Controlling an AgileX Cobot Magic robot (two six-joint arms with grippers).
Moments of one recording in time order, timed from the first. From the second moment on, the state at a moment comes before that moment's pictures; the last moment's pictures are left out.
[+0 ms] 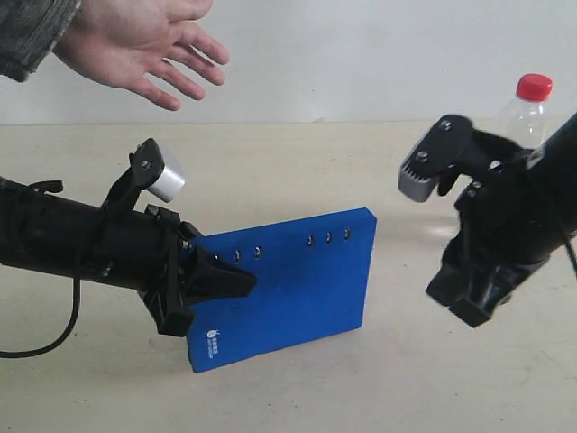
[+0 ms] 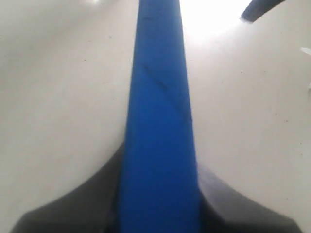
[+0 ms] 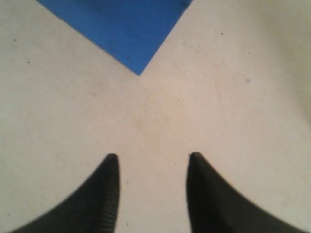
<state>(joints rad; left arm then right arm) -0.48 1.69 -0.71 -1.60 0.77 2.06 0.23 1.38 -0.86 0.29 0.81 -0.80</state>
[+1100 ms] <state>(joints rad) -1.04 1.24 -0.60 -1.46 -0.65 1.67 0.23 0.96 -0.86 0.04 1.06 -0.49</state>
